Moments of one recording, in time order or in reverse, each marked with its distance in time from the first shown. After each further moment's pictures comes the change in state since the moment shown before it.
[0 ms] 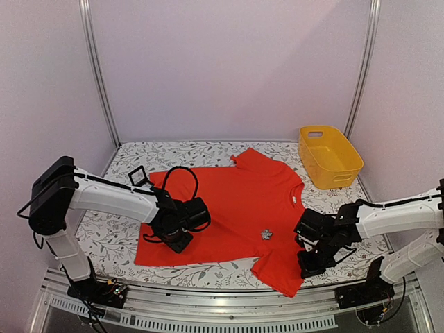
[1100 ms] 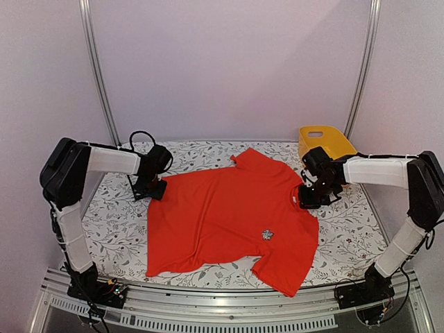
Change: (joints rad) left arm 0.600 0.157 0.219 0.227 -0.037 0.230; right arm -0.517 0.253 0.386 0.113 0.206 -0.355
